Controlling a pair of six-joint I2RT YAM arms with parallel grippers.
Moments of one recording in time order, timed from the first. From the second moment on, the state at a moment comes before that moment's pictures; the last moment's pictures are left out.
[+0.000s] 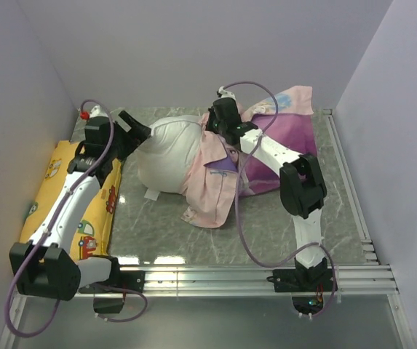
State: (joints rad) left arm -0.13 1.24 1.08 -0.29 0.08 -0.83; right arm 0.55 2.07 1.71 -0.19 0.10 0.51
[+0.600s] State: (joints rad) left arm -0.34 1.05 0.64 -0.22 -0.03 -0.83; right arm 0.50 2.21 1.90 -0.27 -0.06 0.51
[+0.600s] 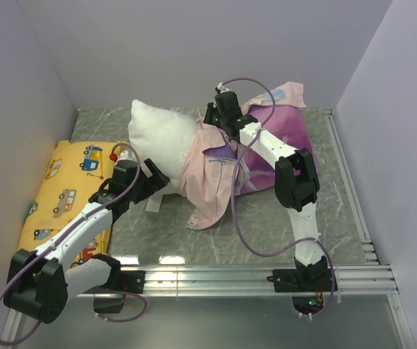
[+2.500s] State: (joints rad) left arm -0.35 1.12 0.80 -0.23 -0.04 -0.88; right arm 0.61 1.25 0.93 -0.28 0.29 0.48
